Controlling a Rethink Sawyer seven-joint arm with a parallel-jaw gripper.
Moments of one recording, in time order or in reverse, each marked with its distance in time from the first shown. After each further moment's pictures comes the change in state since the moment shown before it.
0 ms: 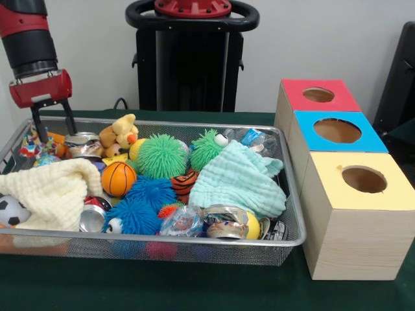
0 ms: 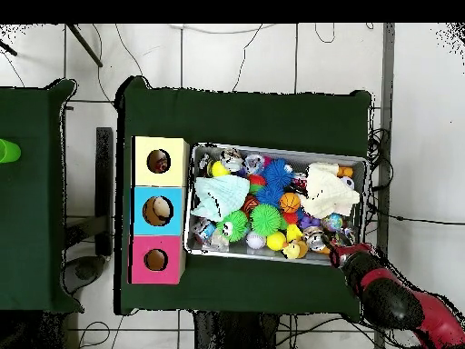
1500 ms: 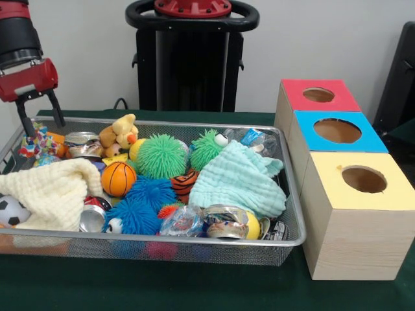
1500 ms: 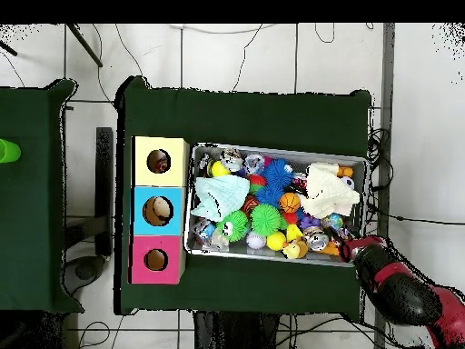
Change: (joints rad) arm -0.094 0.056 0.174 -0.028 -0.001 0.130 0.000
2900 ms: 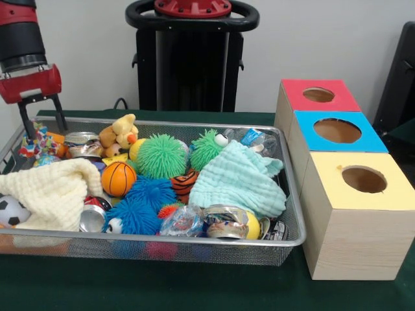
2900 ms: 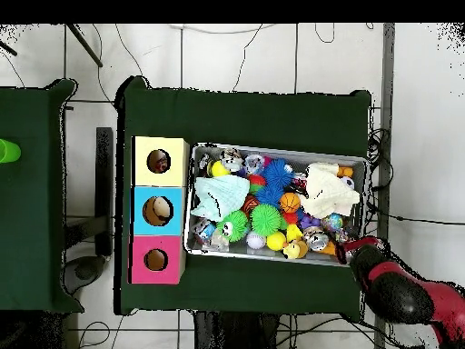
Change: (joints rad) arm 0.062 -0.070 -0.024 0.000 -0.115 0.027 0.000
